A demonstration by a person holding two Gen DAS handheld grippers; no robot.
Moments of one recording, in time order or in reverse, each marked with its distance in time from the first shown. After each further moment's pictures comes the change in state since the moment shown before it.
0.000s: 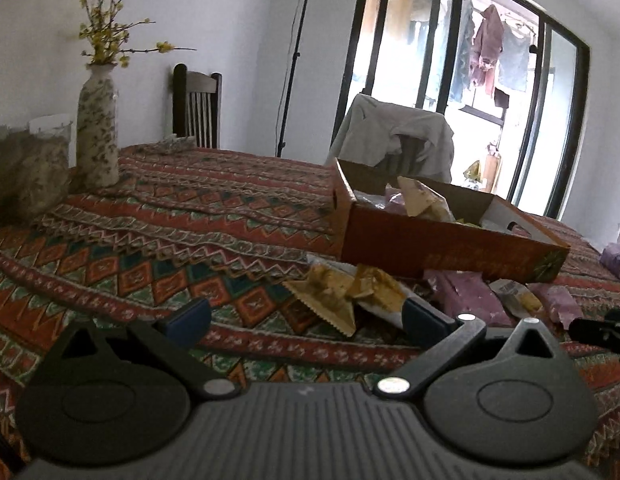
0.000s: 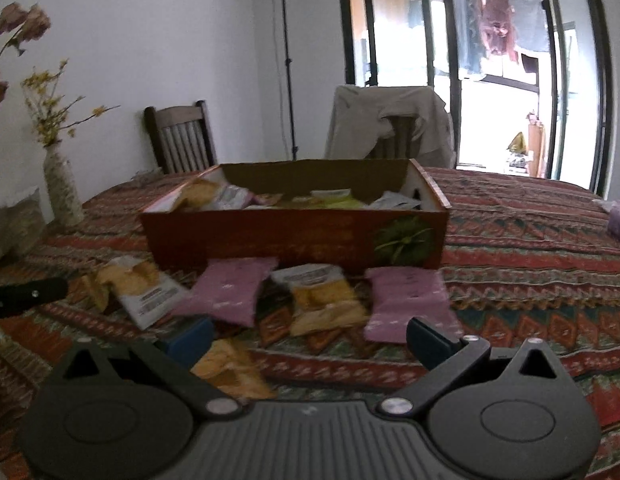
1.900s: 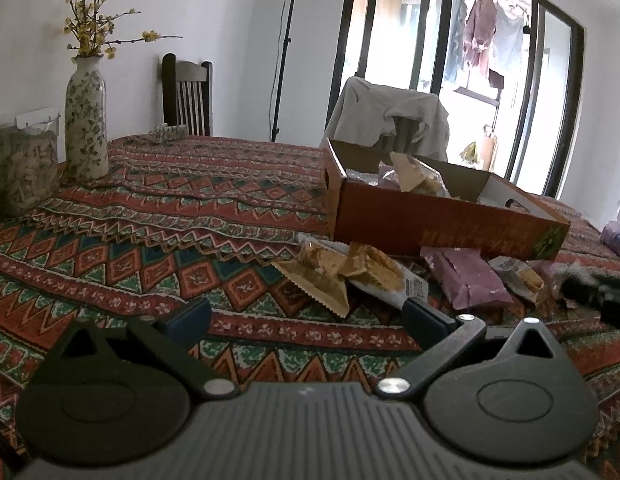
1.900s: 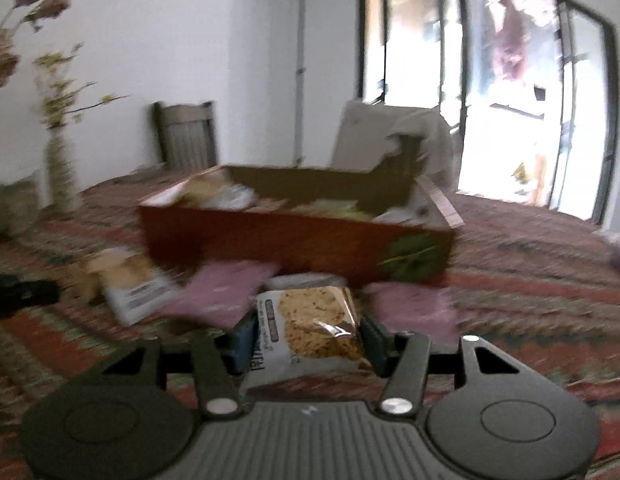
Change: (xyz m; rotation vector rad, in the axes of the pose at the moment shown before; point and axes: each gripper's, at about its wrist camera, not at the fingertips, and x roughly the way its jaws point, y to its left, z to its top) left arm 0.010 -0.010 -0.006 0.053 0.056 -0.004; right arm 0.014 -0.004 0.002 -0.081 -0.065 -0.058
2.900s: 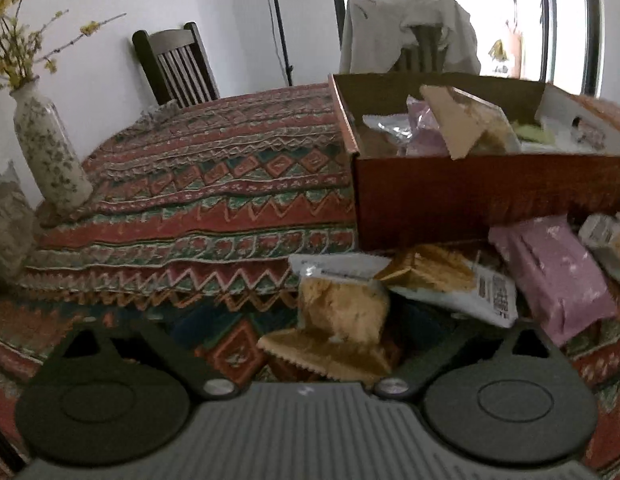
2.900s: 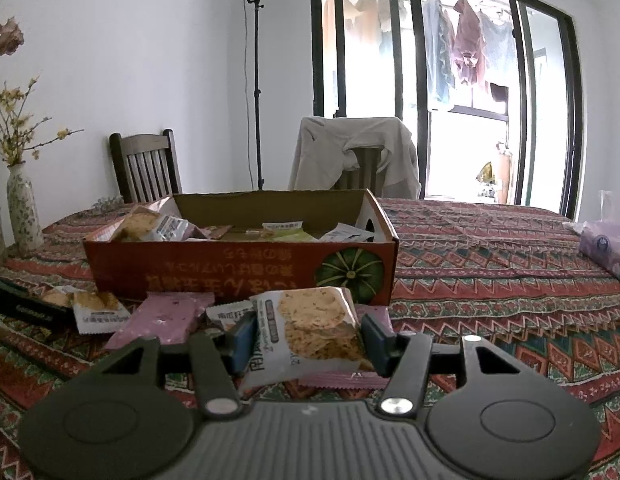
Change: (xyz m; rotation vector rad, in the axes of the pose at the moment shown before) left arm 0.104 -0.029 0.045 0.196 0.225 0.158; right arm 0.004 -0.028 0.000 0.086 -0.052 -0.055
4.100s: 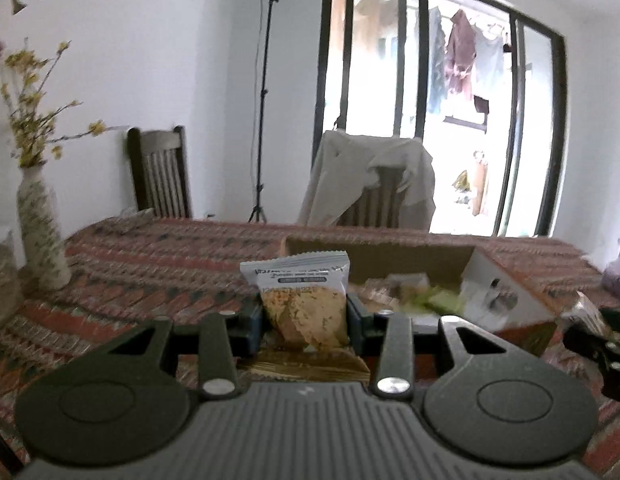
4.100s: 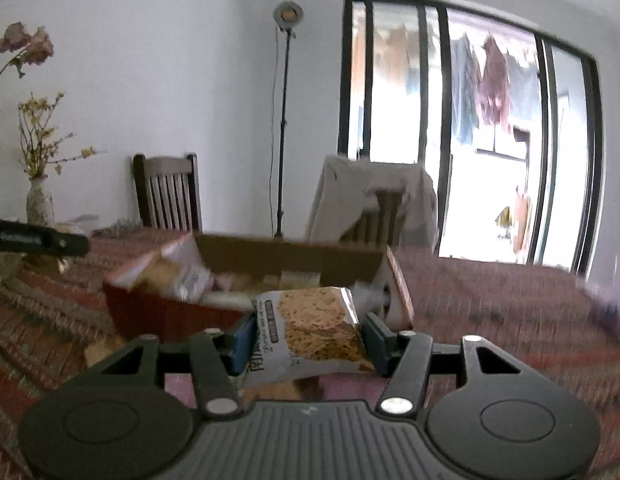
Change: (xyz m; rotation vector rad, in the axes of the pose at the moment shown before) left arm -0.089 -0.017 0.042 -0.137 -0.381 -0.142; right arm -0.007 0.009 0.047 -0.105 -0.112 0.040
